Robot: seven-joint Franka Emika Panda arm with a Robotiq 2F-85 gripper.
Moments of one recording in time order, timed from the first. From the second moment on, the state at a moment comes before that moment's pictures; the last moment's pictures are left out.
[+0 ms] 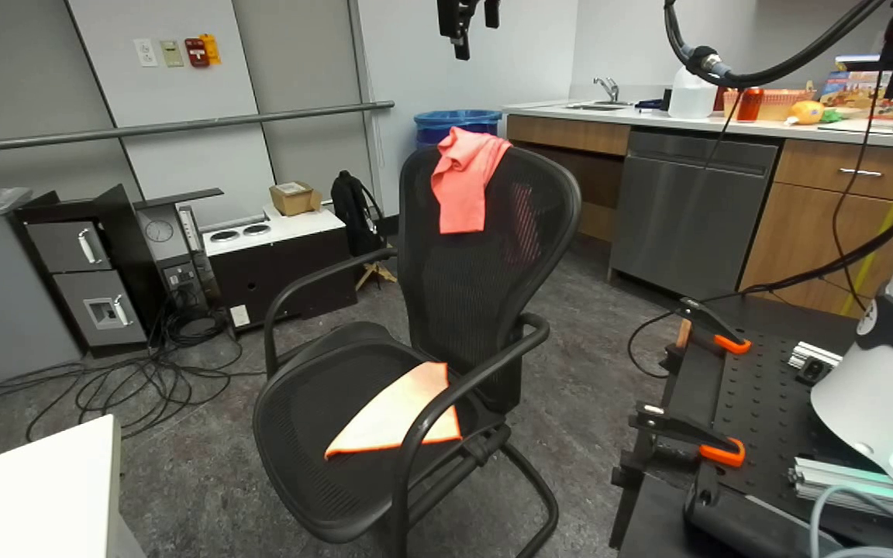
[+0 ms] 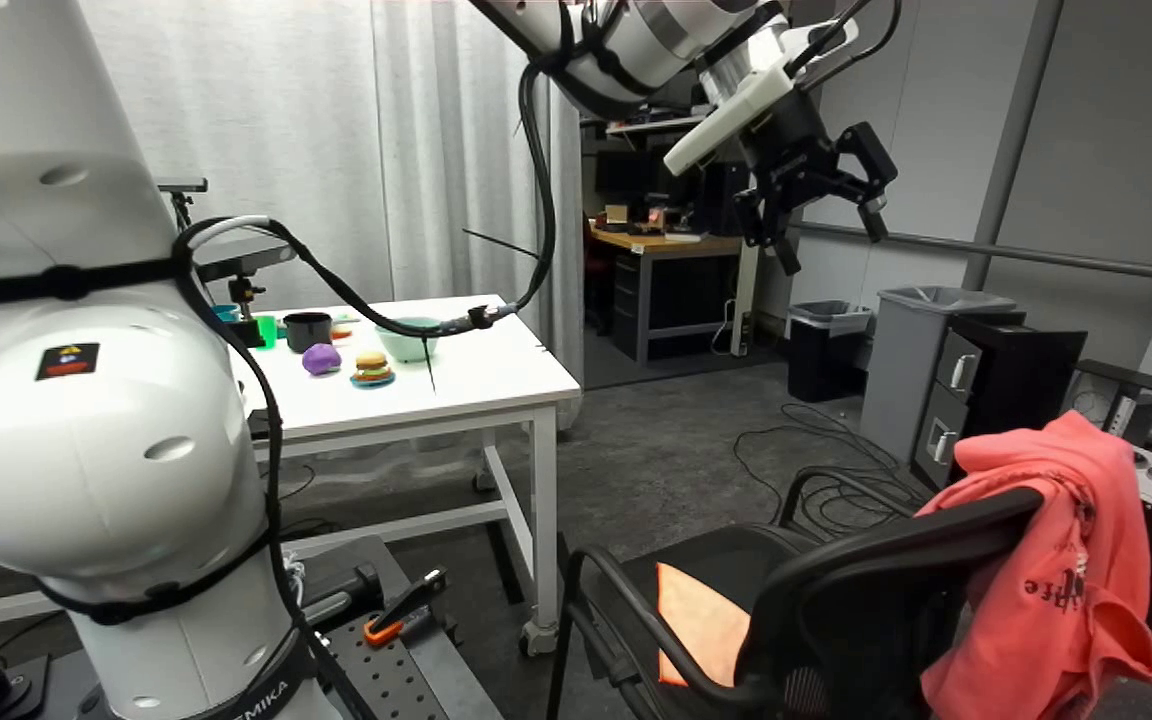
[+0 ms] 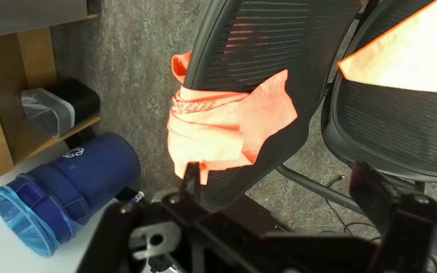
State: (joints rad) arm -0.07 -0.13 0.02 -2.07 -0.58 2.14 0.21
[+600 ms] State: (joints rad) arm -0.07 -0.10 0.02 -2.06 -0.58 2.14 0.21
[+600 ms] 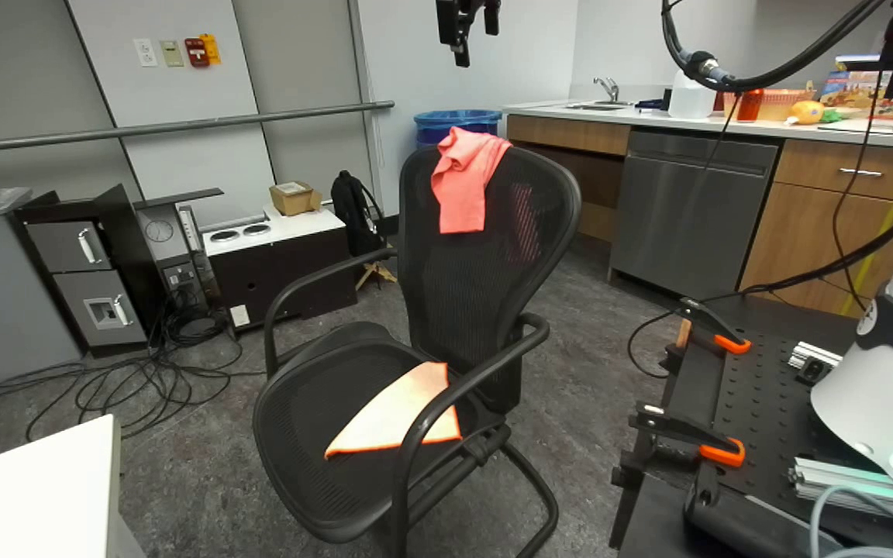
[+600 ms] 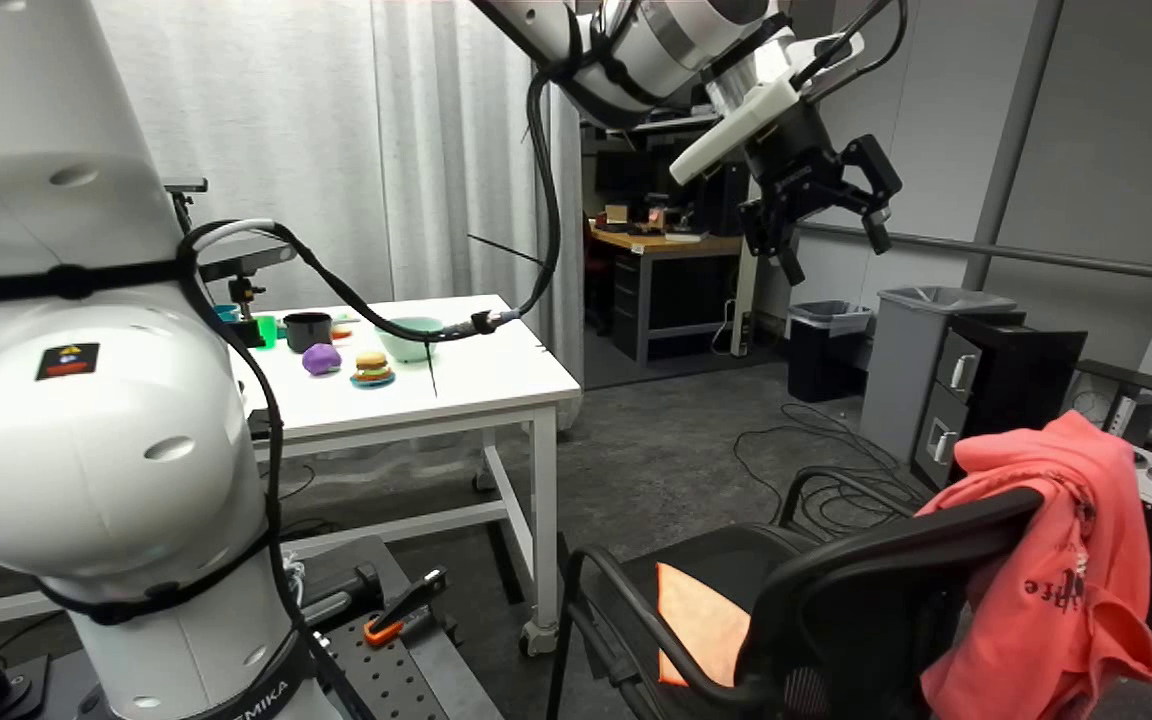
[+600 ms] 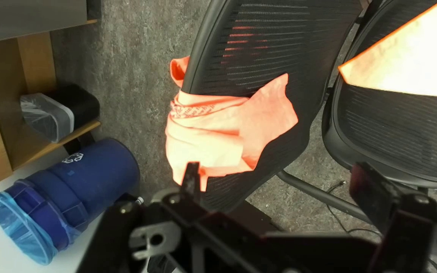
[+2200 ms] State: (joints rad) arm -0.05 0.55 -0.15 -1.59 -0.73 2.15 0.30
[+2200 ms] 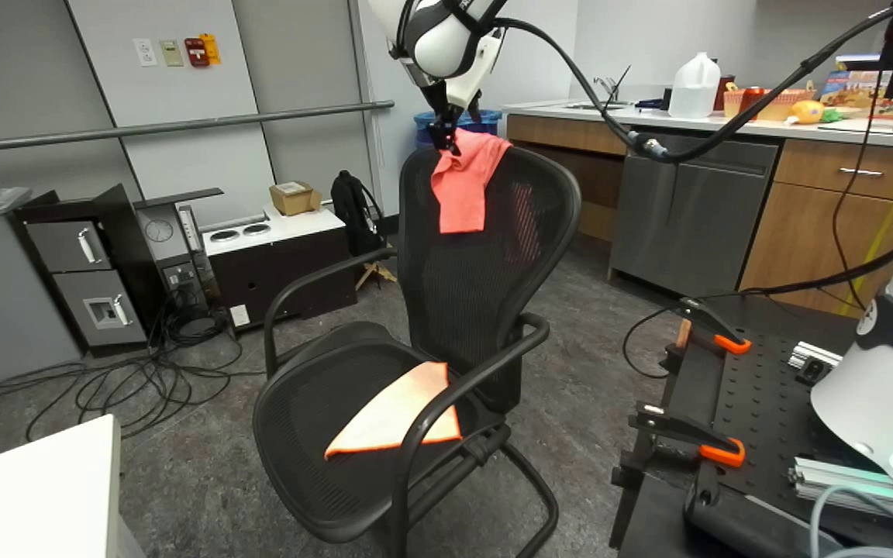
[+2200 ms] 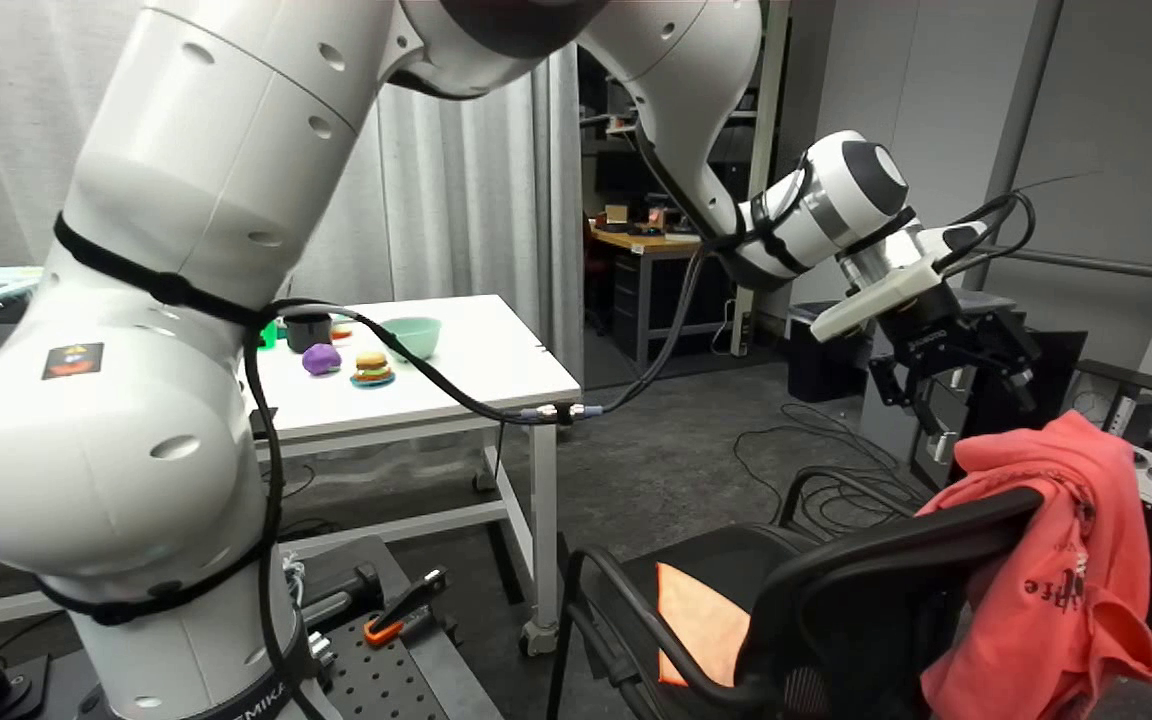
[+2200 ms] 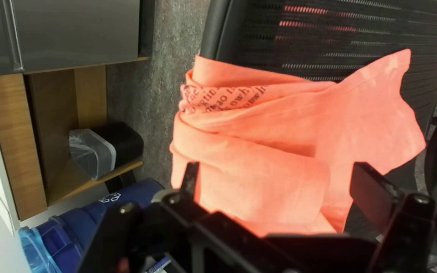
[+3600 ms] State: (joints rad) arm -0.03 0.76 -0.22 -1.36 -0.75 2.15 0.34
